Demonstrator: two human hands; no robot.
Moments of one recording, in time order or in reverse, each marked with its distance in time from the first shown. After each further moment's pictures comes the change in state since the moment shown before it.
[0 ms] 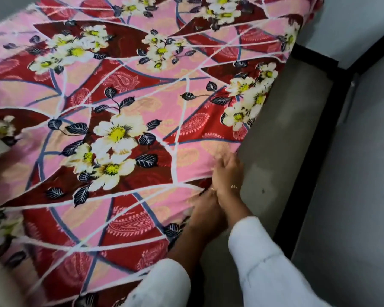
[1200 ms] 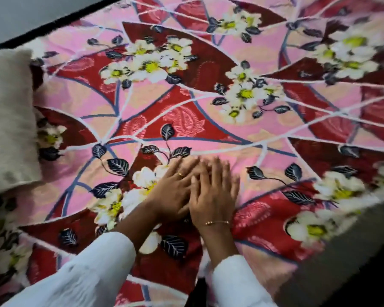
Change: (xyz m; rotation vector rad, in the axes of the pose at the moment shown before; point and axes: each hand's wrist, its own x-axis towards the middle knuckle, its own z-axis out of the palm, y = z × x) left_hand 0.097 -0.221 -0.107 0.478 -0.080 -0.025; right_hand 0.071 -0.106 0.141 -0.511 -0.086 -0.902
